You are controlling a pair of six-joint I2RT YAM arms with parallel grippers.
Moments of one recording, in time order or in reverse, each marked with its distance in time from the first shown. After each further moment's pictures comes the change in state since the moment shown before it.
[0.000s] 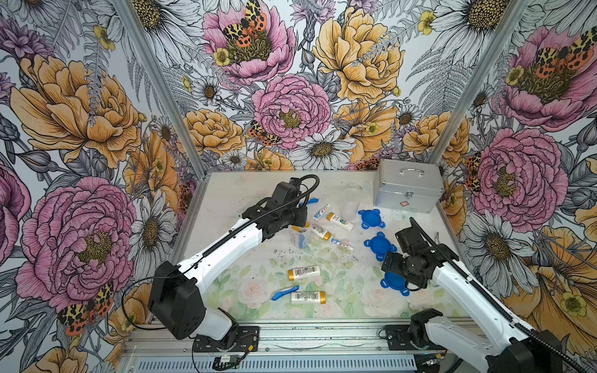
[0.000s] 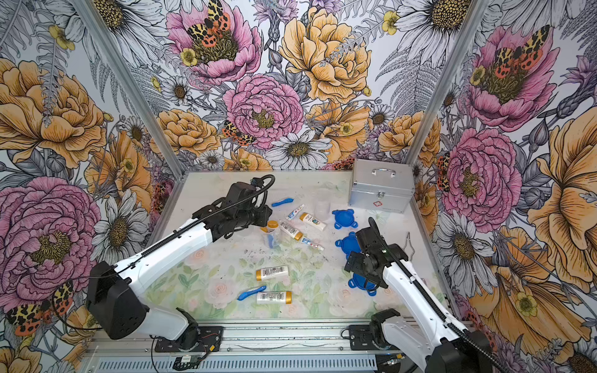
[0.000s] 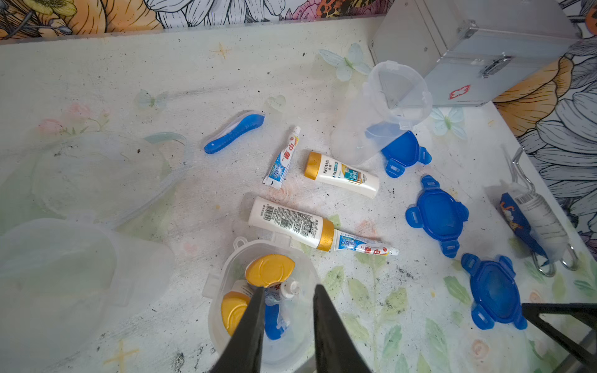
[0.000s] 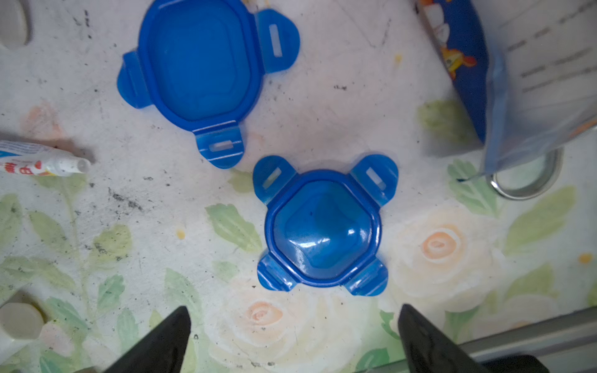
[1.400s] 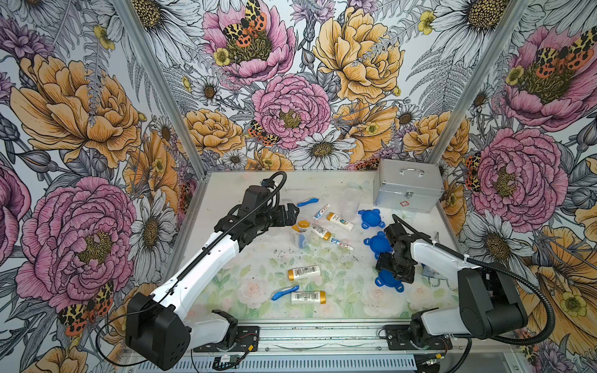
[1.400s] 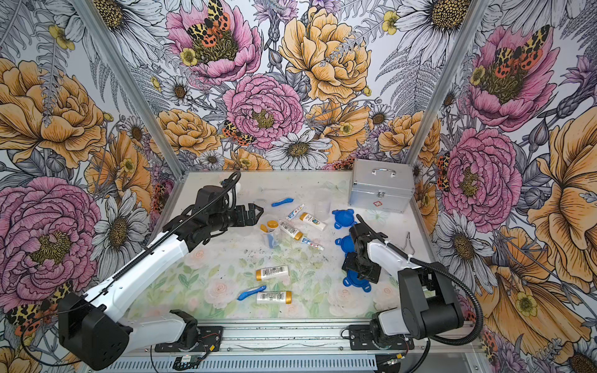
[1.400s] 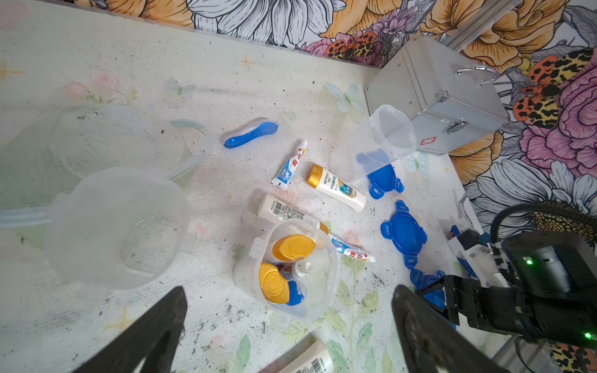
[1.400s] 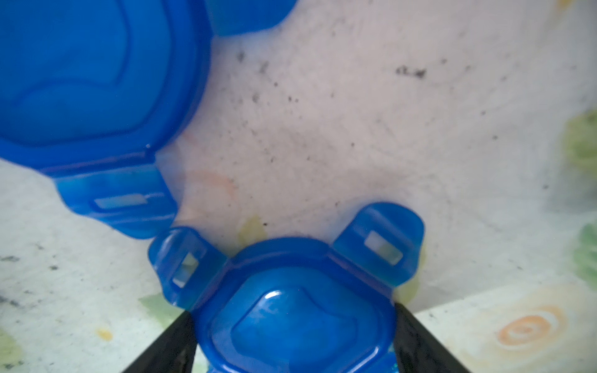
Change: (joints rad) left arm 0.188 -0.215 -0.177 0.063 0.172 -0.100; right arm -0.026 0.410 -0.006 0.222 -0.055 -0.047
